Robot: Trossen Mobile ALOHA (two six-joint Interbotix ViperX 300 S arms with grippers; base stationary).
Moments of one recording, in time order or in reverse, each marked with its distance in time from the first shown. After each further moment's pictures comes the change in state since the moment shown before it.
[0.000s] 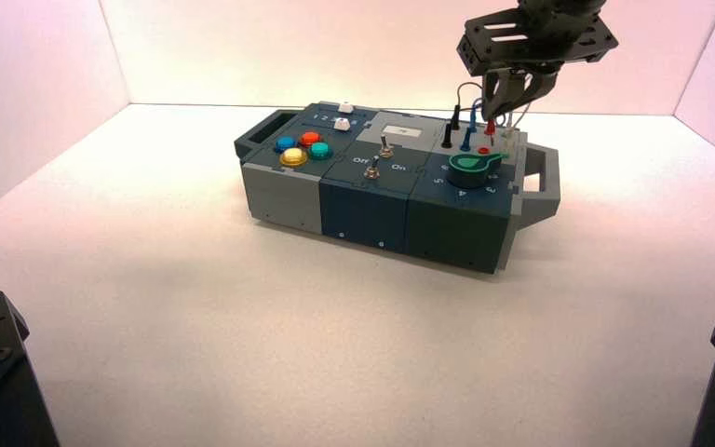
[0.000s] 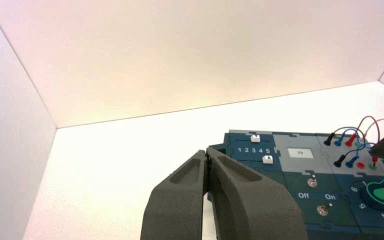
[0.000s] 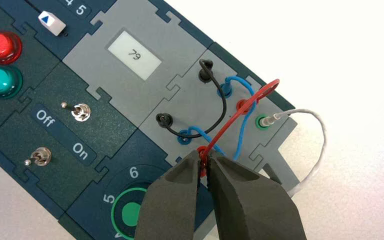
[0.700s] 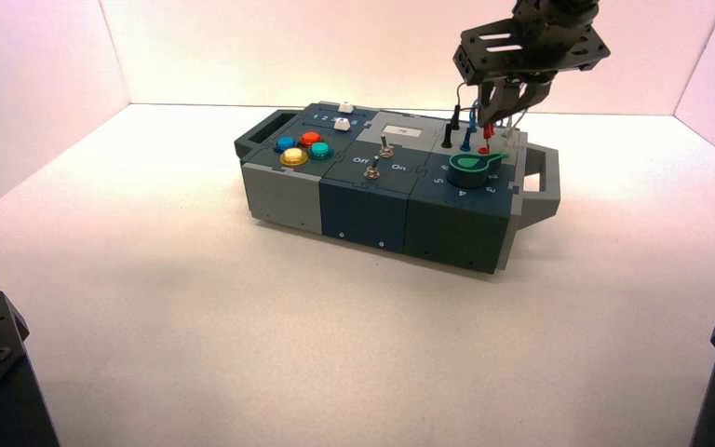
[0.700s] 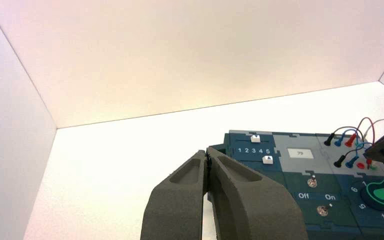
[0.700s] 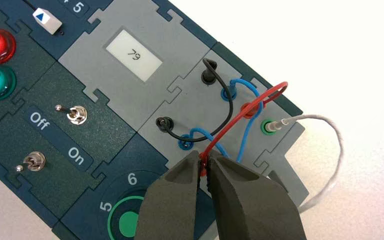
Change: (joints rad) left arm 0.000 0.000 0.000 0.000 -0.002 0.000; right arm -0.002 0.044 0.000 -0.005 -0.041 0.000
